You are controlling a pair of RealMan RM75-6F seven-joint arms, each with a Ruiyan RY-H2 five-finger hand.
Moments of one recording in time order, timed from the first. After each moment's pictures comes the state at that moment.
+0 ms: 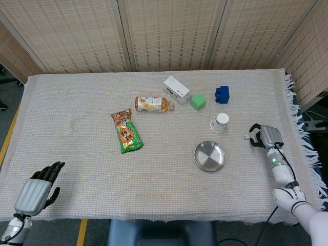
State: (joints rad) left arm -0.13 -1.16 0.04 -1.68 1.60 1.43 0.32; right arm 0.58 -1.64 0.21 -0.62 -1.25 0.68 0.40
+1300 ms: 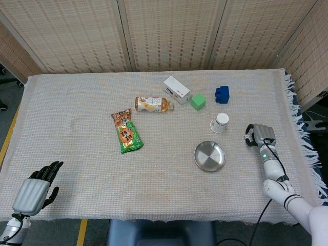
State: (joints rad) left arm -0.13 -1.15 0.03 -1.68 1.60 1.43 0.31; right arm 0.64 -1.62 0.27 -0.74 -0.94 0.58 -0.06
